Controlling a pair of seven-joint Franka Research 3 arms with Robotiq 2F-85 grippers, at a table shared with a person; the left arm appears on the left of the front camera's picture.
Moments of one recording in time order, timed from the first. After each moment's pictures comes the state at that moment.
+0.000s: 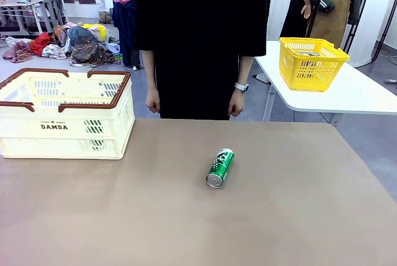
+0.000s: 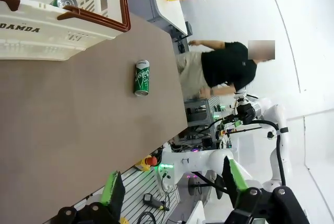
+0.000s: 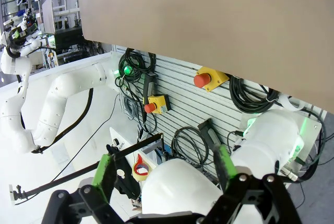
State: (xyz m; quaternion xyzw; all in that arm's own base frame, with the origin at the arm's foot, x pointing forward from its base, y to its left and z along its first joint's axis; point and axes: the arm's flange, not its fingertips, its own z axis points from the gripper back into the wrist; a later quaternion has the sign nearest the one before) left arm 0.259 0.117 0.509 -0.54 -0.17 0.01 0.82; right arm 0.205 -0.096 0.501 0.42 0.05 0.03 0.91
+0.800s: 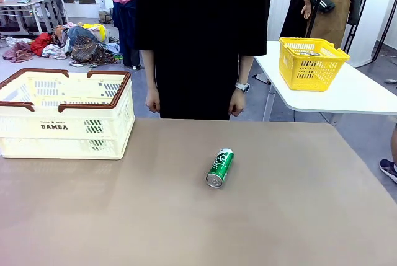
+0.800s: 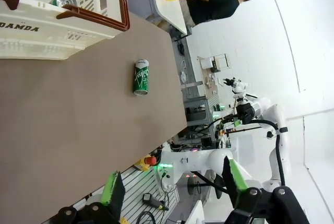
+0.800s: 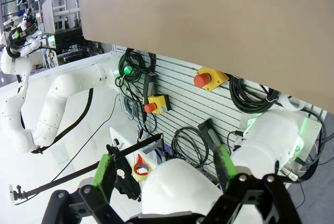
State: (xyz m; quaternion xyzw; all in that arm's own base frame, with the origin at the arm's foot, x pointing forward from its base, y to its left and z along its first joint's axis) left arm 0.258 0.117 0.509 -0.54 -0.17 0.02 0.82; right arm 0.205 -0.096 0.501 0.42 0.05 0.03 0.91
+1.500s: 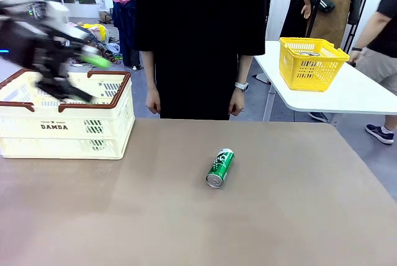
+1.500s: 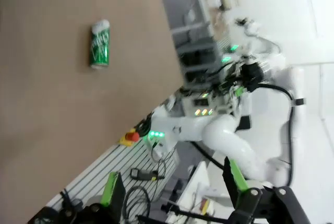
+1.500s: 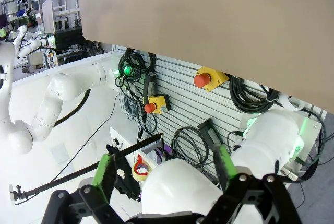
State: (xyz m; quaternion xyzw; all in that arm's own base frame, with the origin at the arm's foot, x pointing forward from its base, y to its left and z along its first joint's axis) left arm 0.331 -0.135 0.572 -0.48 -0.03 -0.11 0.87; right arm 0.205 -0.096 0.501 0.42 0.05 0.03 0.91
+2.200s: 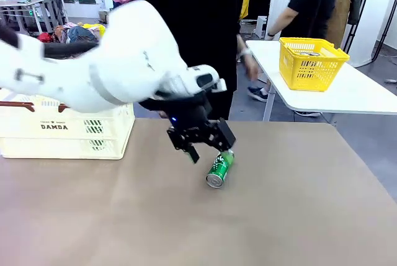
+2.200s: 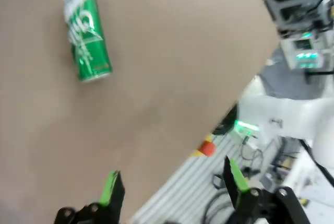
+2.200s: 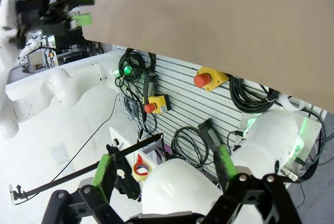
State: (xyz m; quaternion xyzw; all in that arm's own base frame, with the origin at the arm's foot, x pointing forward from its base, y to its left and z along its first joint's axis) left arm 0.340 -0.403 0.446 -0.23 -0.03 -0.29 0.93; right arm 0.205 -0.096 0.501 0.42 0.05 0.03 0.91
